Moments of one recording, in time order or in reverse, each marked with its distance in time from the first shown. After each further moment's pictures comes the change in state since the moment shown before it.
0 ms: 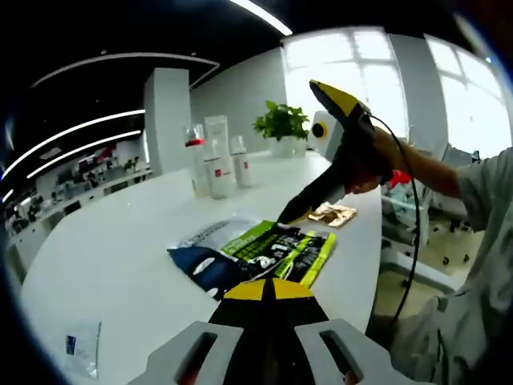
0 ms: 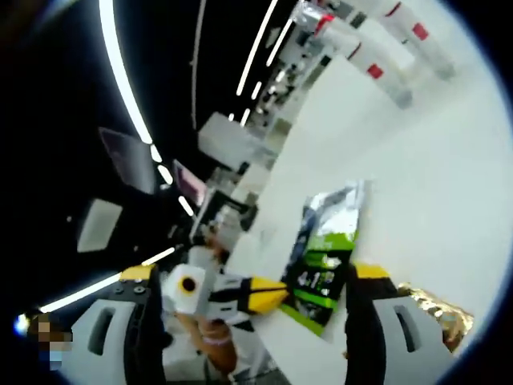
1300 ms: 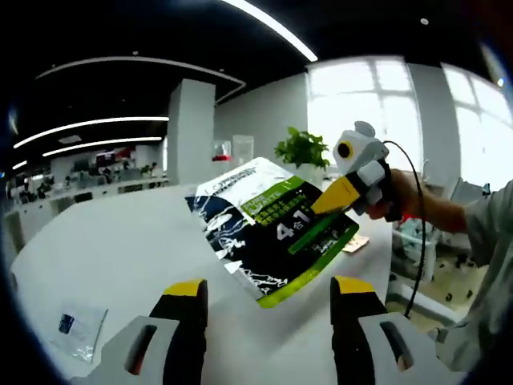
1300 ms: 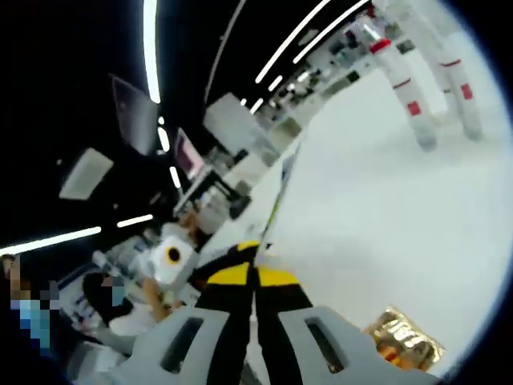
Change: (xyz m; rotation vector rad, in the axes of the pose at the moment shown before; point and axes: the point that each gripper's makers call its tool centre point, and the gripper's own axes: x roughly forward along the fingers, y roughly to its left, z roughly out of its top) left arm -0.011 0.015 0.019 -0.176 -0.201 0.014; right arm -0.011 0.003 0.011 -0.282 0.020 -0.045
